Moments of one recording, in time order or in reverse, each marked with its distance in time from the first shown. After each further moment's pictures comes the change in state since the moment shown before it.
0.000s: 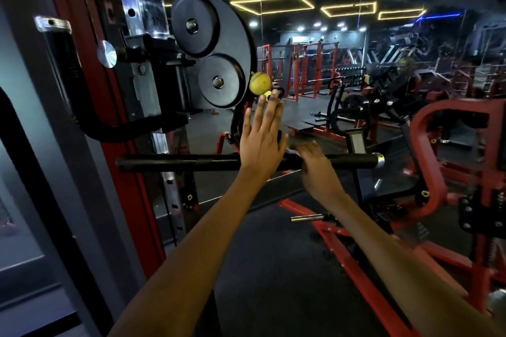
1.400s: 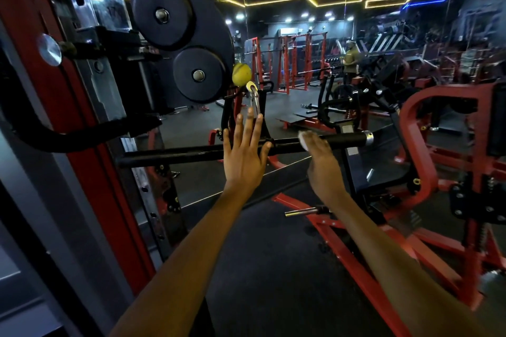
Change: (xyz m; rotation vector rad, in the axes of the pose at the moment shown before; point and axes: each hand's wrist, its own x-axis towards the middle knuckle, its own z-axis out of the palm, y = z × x) left_hand -0.019 0.002 0.062 -0.092 -0.178 -0.122; right_hand -0.002 0.064 0.012 -0.050 0.056 0.217
